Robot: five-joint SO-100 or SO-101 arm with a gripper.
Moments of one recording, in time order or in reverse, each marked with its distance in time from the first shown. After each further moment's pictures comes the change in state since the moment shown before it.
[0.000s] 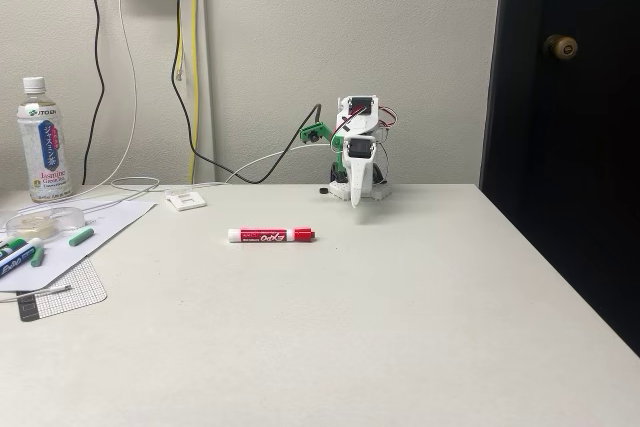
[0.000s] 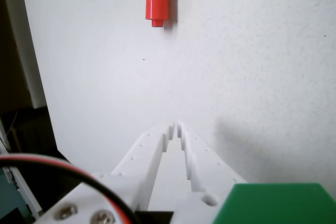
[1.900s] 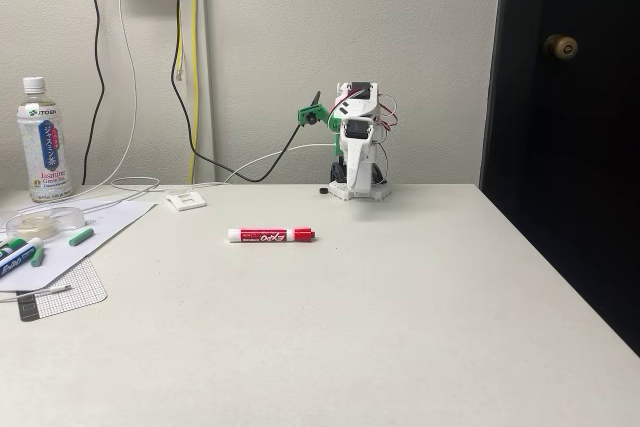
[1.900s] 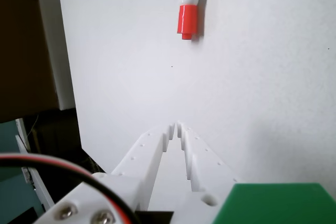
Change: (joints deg) arm 2.7 -0.8 -12.0 7.2 -1.6
